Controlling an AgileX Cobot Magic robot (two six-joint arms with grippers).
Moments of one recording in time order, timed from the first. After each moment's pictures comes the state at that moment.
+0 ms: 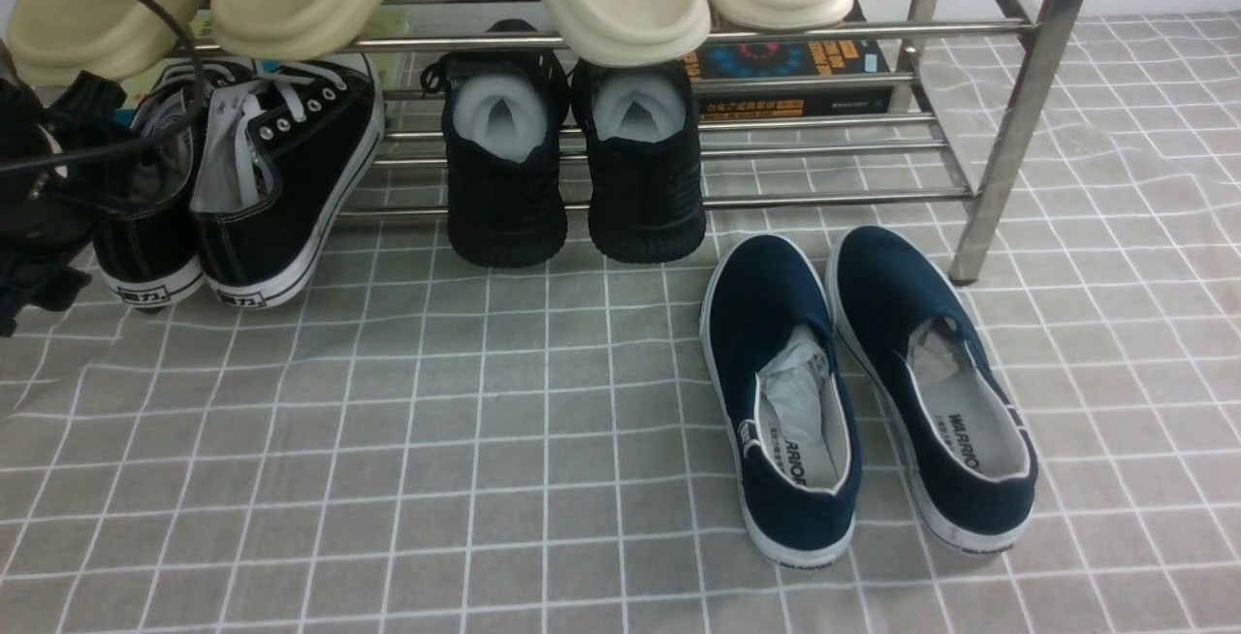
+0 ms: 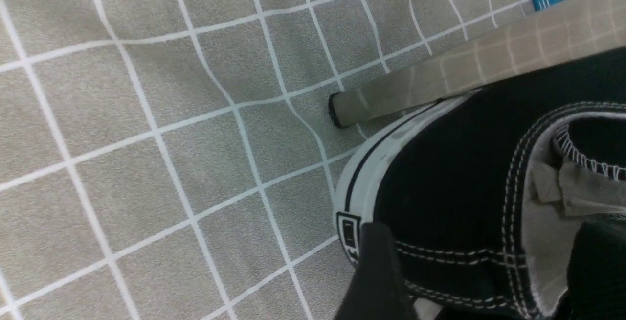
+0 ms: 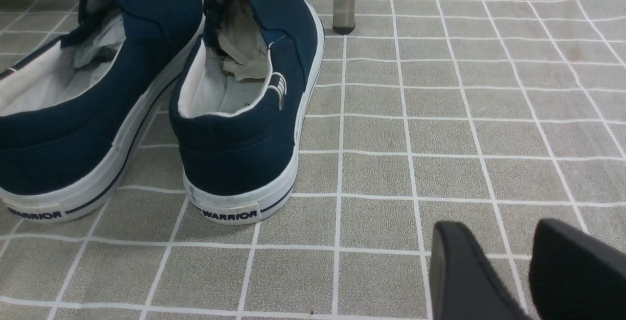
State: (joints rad) right arm 0.07 -0.01 0.01 0.08 0.39 -0.02; left arm -0.01 1.56 -1.09 0.53 0.48 -1.64
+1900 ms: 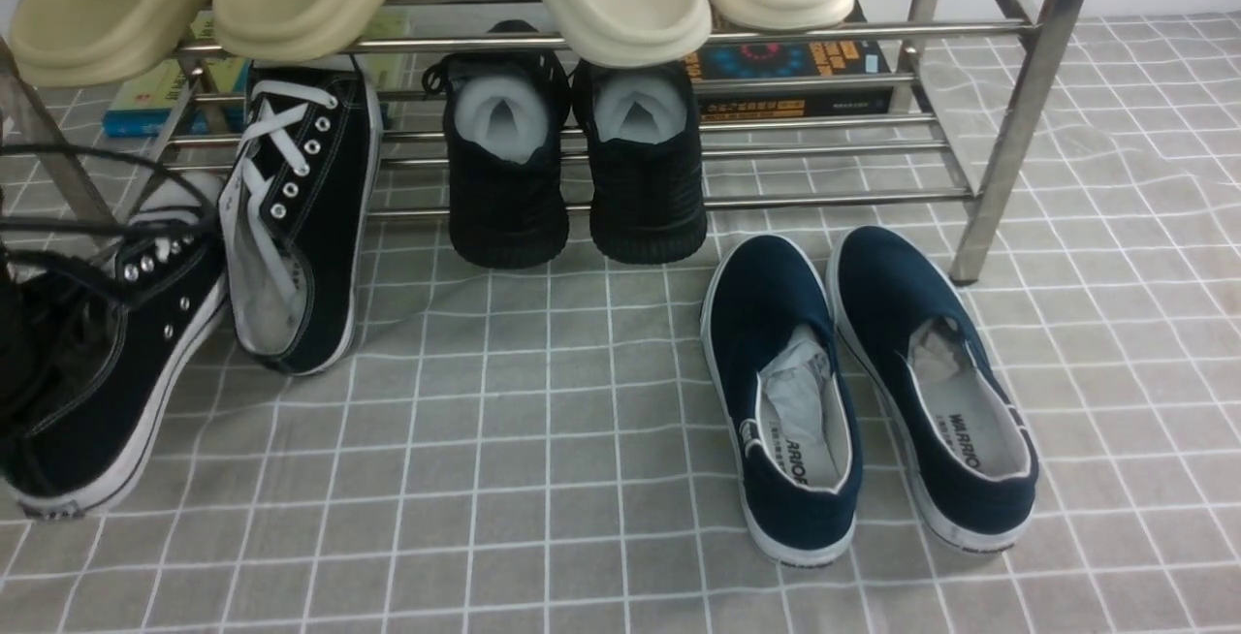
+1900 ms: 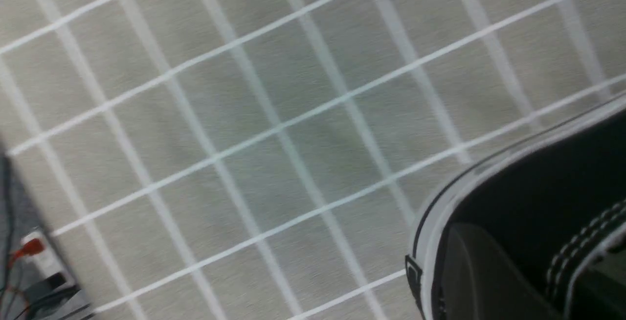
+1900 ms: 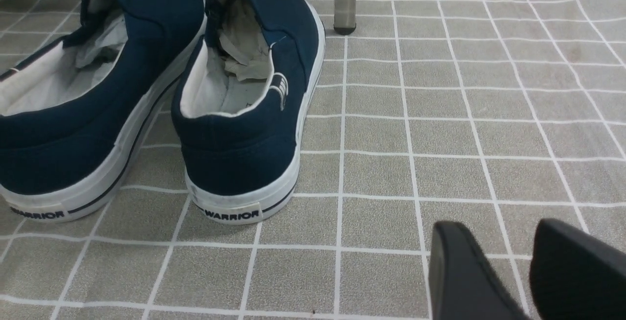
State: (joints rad) right arm 0.07 -0.01 0.01 0.08 0.39 -0.02; left arm -0.01 1.45 -1.01 0.36 1.08 -1.28
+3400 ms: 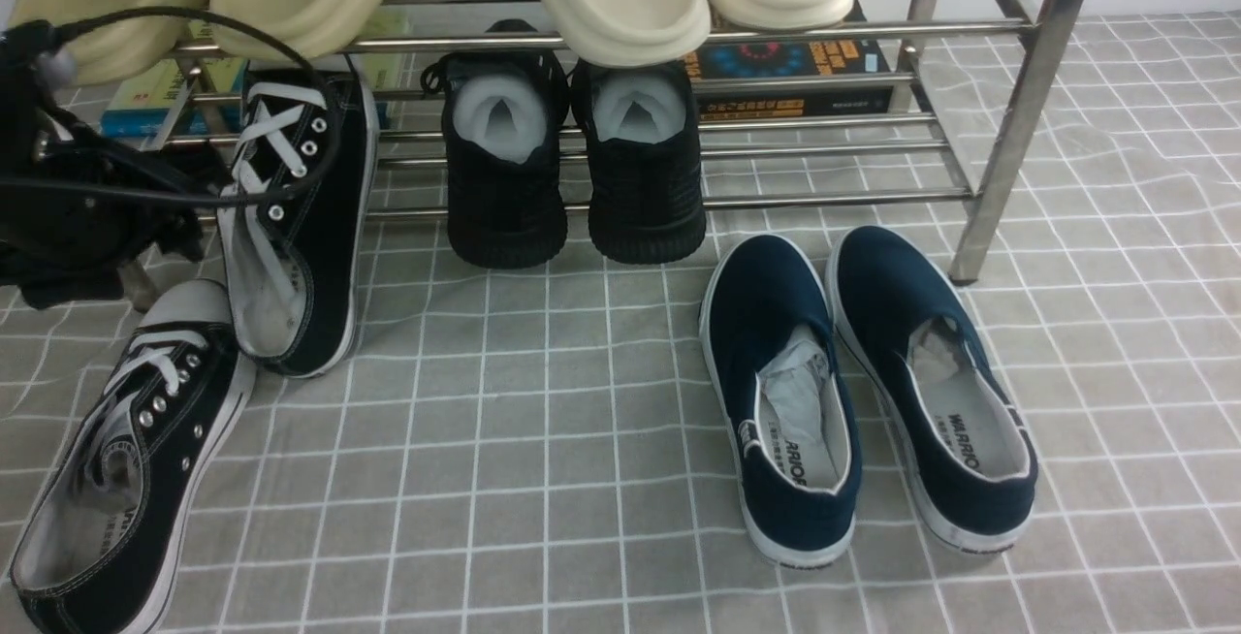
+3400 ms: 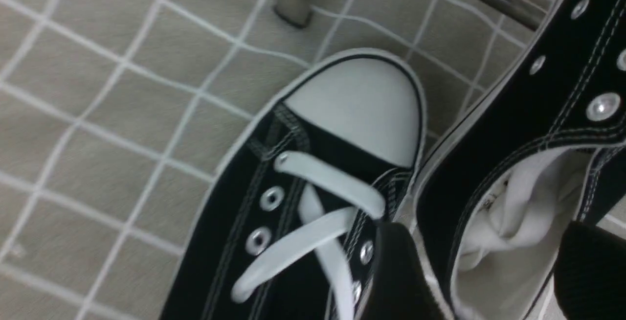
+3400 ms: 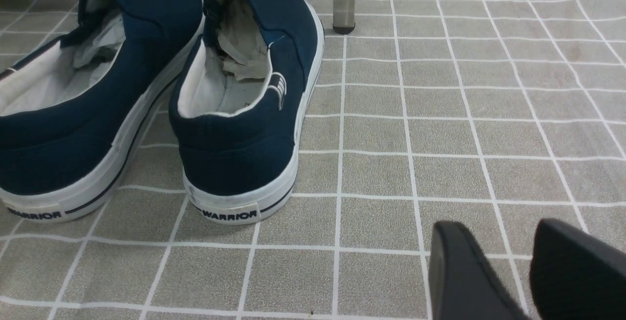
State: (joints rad) right arm 0.07 -0.01 0.01 0.08 0.39 -0.02; left arm -0.01 1.56 -1.13 0.11 0.62 -0.53
